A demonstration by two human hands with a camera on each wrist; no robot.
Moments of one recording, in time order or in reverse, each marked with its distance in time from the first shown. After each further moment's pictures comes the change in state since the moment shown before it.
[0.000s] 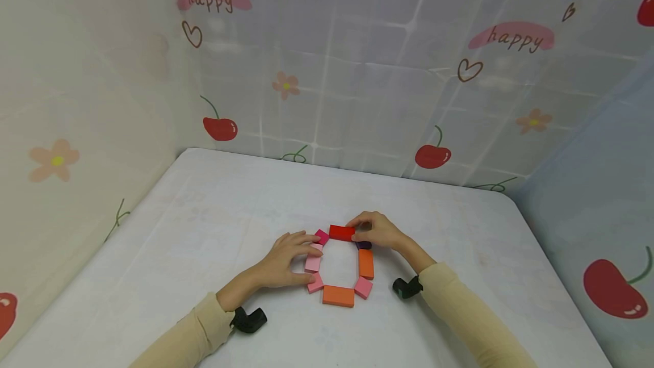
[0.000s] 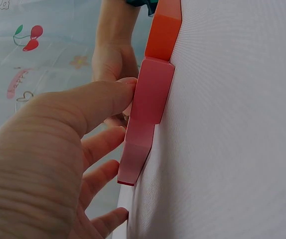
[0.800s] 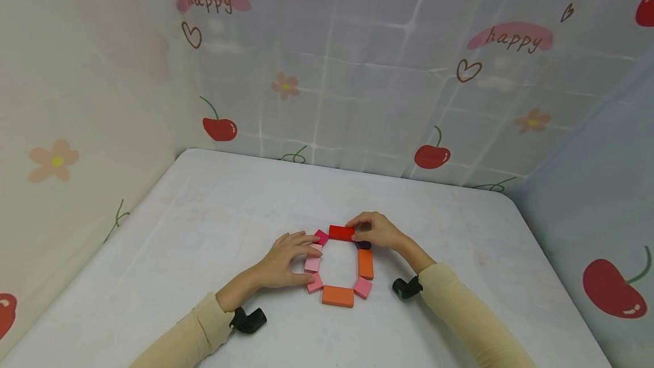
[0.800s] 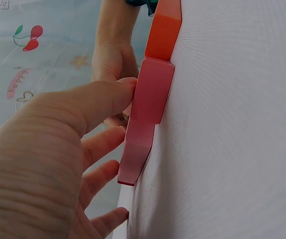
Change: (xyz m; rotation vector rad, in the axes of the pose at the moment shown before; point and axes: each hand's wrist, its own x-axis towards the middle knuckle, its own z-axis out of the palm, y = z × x) left_hand 0.000 0.001 0.000 0.006 0.005 0.005; right_hand 0.000 0.002 0.000 -0.002 -0.004 -0.001
